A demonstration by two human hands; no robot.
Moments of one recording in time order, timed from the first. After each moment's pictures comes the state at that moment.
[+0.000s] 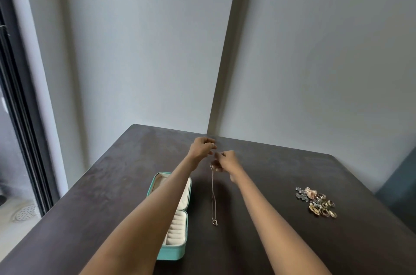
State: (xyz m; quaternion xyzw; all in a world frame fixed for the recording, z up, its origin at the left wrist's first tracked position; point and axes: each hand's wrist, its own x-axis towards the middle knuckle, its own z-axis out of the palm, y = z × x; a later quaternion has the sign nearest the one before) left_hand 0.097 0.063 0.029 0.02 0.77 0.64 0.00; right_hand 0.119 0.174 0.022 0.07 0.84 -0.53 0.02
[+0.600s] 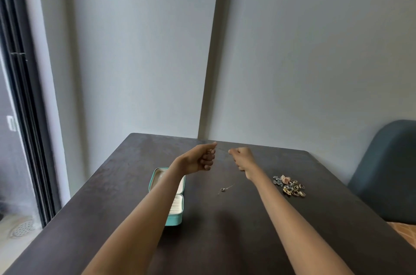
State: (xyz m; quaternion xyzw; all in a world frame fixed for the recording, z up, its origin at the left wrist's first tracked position) left_hand 0.201 0.062 0.074 0.11 0.60 0.74 0.27; right_hand 0.208 0.232 0.071 0.06 0.85 -0.51 -0.09
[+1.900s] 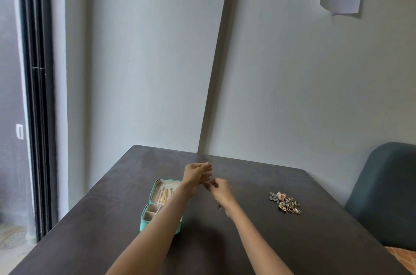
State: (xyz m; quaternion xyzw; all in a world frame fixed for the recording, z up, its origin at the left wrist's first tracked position) left_hand 0.218 0.075 0.046 0.02 0.59 0.81 0.02; right_hand 0.261 0.183 0.038 0.00 0.86 -0.51 -0.05
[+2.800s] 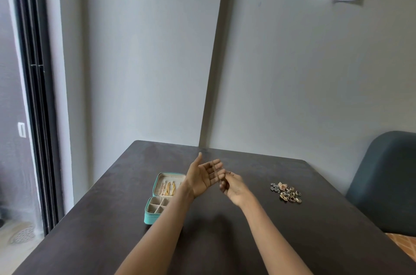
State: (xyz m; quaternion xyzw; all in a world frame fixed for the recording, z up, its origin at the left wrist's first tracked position) left_hand 0.235 0.076 0.038 0.05 0.37 0.90 0.24; right_hand 0.254 0.203 0.036 0.11 0.59 -0.80 0.02
